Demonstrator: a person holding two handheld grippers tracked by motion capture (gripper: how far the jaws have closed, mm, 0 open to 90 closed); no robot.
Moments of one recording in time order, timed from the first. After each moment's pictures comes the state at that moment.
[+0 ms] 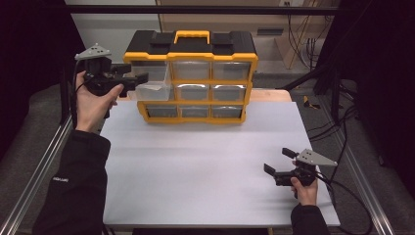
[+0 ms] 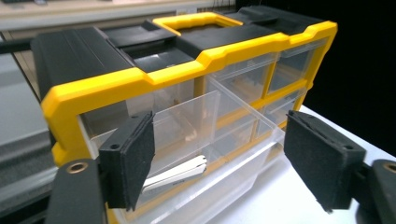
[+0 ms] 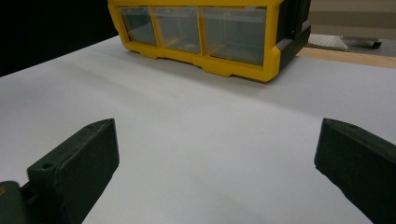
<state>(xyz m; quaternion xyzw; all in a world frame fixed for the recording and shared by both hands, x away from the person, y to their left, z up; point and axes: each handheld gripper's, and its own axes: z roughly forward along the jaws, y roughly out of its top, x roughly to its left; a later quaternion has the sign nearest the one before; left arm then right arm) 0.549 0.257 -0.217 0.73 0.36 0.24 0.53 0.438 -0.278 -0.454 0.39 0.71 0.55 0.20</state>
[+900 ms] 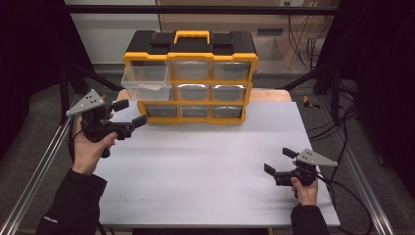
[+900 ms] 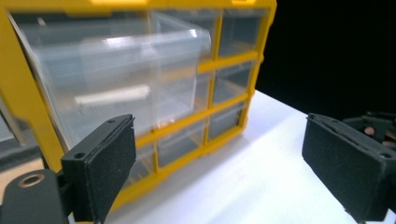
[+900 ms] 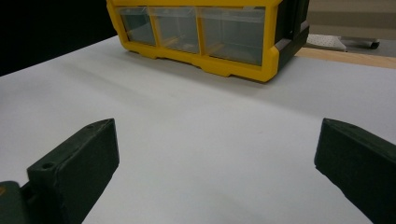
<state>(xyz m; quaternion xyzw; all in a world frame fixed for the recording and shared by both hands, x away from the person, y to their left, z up) 0.481 0.267 -0.294 0.72 0.33 0.20 0.57 0.438 -0.278 -0.454 0.39 0.71 0.55 0.20</state>
